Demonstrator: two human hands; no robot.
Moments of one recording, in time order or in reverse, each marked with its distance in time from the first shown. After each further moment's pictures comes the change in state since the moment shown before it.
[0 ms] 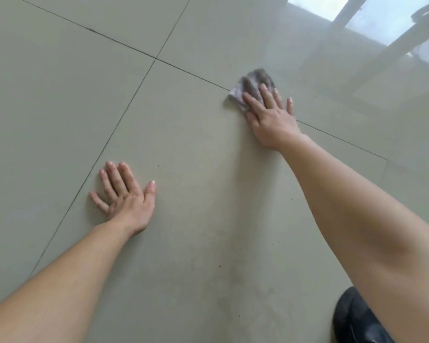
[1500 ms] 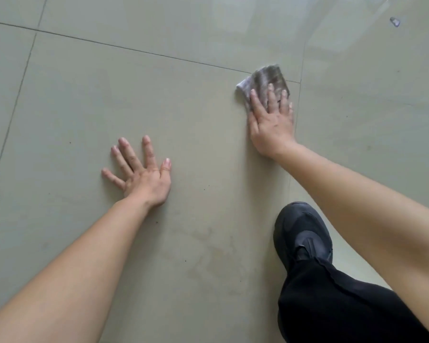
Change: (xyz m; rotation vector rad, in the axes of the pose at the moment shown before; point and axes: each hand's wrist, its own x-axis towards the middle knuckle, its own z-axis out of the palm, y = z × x) left_hand -0.089 0.128 0.071 0.159 -0.056 0.283; right_hand -0.182 0.132 0.035 0.106 0.049 0.370
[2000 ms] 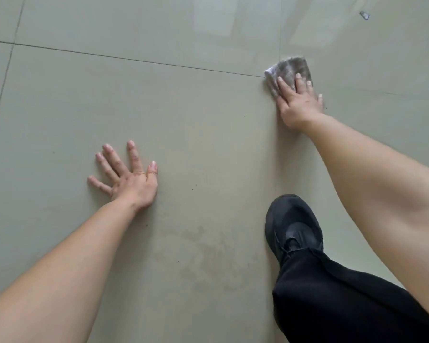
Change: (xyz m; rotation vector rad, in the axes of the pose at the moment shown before) left_hand 0.001 0.001 0.001 0.011 0.014 -0.015; right_hand 0.024 0.088 -0.040 -0.014 -0.101 0.247
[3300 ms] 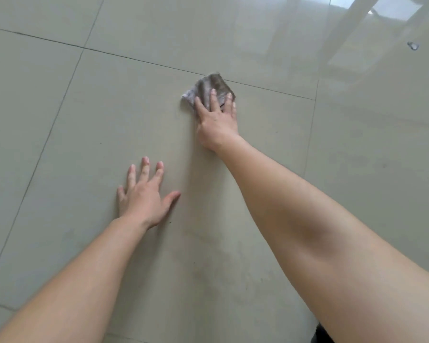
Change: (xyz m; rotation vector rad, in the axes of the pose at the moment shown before) left_hand -0.036 -0.044 -0.020 0.101 -0.039 0.099; right_hand -0.057 -0.231 0.047 -0.064 -0.020 -0.428
